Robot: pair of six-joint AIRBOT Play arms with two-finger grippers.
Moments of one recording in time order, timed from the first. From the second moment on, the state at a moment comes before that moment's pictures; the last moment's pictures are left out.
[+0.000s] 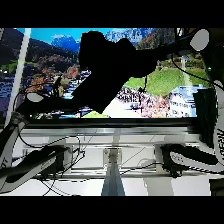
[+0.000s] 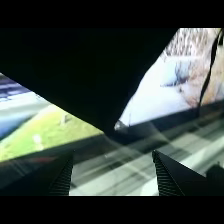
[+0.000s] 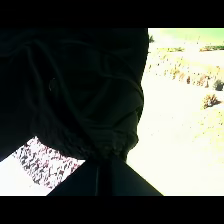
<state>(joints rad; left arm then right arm) -0.03 -1.08 0.53 0.59 -1.02 -1.20 0.19 -1.31 1.50 -1.45 1.15 1.45</state>
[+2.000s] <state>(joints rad) -0.29 -1.33 0.69 0.59 -1.04 -1.27 0.19 -1.31 1.50 -1.45 1.11 1.45</state>
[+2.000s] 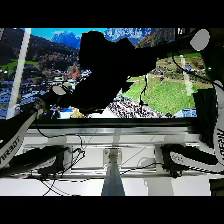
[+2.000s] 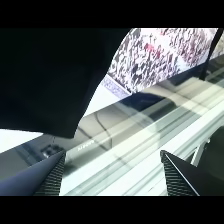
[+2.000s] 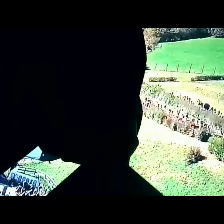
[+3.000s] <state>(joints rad) -0.30 -1.45 0.71 0.55 -0.84 -1.33 0.19 -1.31 1.50 -1.45 1.09 1.45</state>
